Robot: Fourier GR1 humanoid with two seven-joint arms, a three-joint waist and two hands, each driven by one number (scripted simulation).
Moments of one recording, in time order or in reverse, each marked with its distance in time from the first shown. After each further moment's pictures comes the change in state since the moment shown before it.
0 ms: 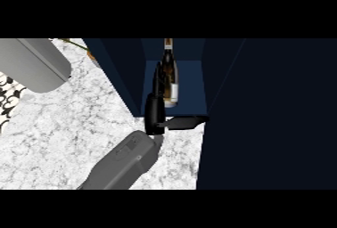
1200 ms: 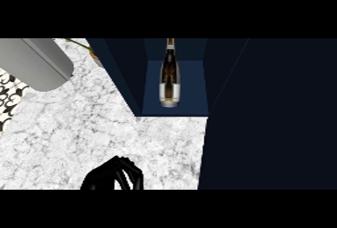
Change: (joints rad) left arm 0.689 0.443 -0.185 -0.873 -0.184 -0.016 0.111; right arm 0.112 -0.135 -0.080 0.001 -0.038 0.241 -0.019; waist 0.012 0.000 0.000
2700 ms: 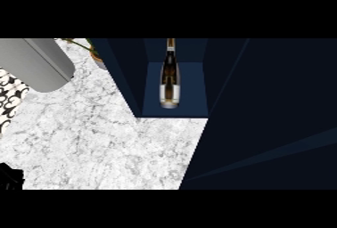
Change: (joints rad) left arm 0.368 0.439 0.529 -0.092 0.310 -0.466 -0.129; right arm -0.041 0.201 0.799 -0.043 0.234 0.088 0.172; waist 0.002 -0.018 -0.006
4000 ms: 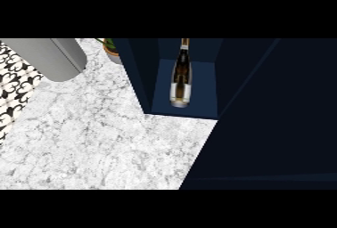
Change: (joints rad) left arm 0.050 0.082 0.108 0.055 0.078 -0.223 -0.013; right arm -0.226 -0.077 0.110 0.055 0.073 -0.179 -0.044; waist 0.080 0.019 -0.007
